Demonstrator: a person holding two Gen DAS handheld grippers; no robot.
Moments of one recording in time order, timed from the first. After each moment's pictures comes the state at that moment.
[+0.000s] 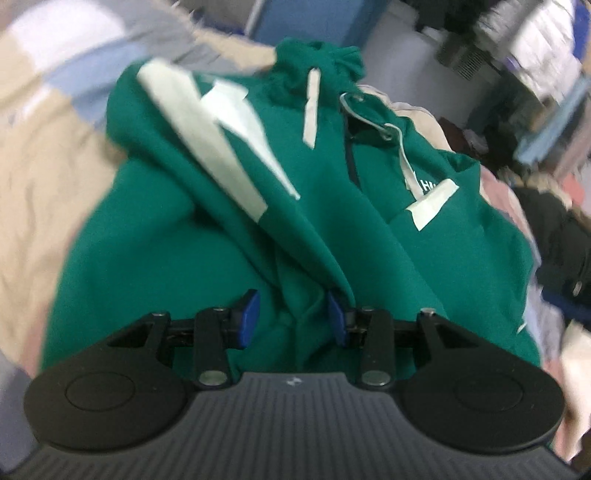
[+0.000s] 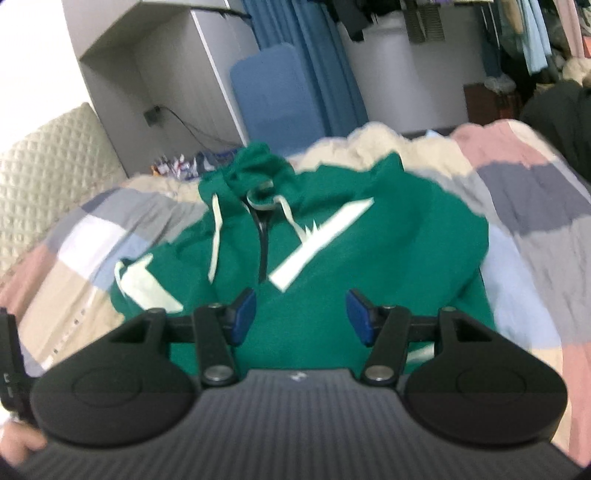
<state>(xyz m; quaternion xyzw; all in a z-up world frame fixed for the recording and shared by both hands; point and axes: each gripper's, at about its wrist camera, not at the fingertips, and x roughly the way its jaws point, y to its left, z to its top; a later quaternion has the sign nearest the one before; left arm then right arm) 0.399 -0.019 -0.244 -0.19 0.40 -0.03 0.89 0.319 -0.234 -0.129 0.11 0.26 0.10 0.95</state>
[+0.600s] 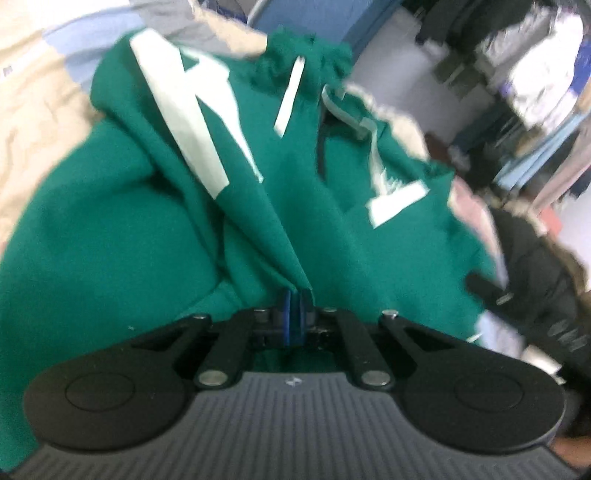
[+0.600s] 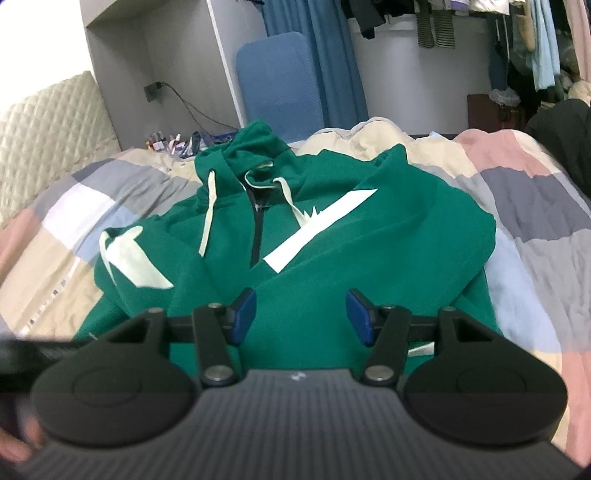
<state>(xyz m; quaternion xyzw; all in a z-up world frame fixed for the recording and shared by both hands) 0.395 -0.040 -0.247 -0.24 0.41 -0.06 0.88 0.327 -0.221 -0.140 0.08 0.27 0.09 0.96</state>
